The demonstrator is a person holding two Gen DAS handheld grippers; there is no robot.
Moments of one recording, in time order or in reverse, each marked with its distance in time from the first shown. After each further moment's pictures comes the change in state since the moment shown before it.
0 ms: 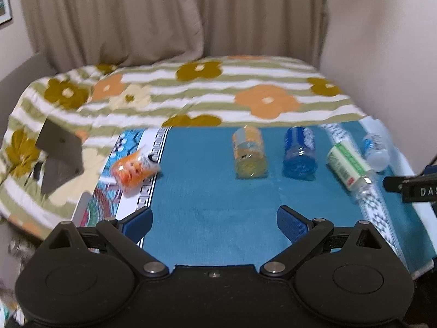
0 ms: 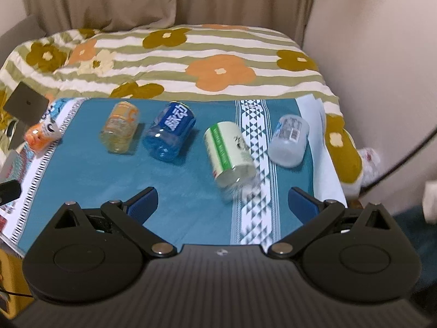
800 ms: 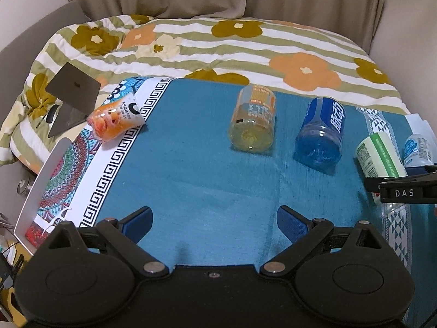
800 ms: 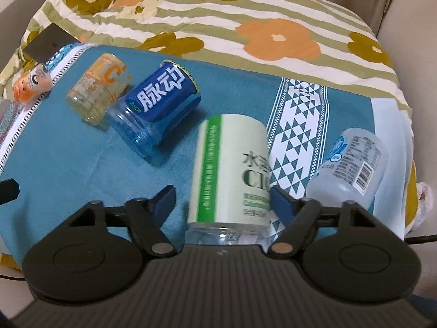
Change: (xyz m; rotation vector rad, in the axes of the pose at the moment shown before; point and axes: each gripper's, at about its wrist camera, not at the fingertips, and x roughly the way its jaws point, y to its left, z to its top) left arm 0.080 -0.061 0.004 -0.172 0.170 0.146; right arm 0.151 -0.024 0.033 -0.226 0.152 0.221
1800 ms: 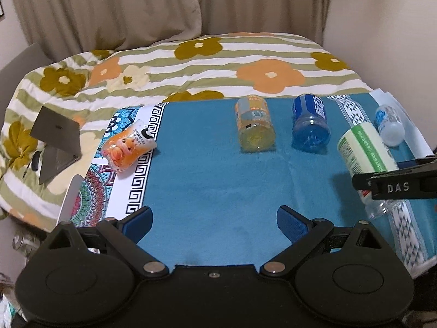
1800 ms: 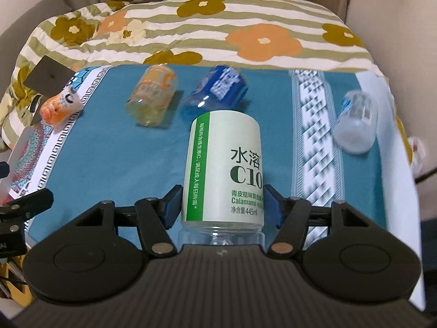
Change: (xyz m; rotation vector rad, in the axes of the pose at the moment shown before) left arm -0.033 0.073 -0.014 0.230 -0.104 -0.140; right arm -0.070 0.101 -0.037 0.205 -0.051 -0.061
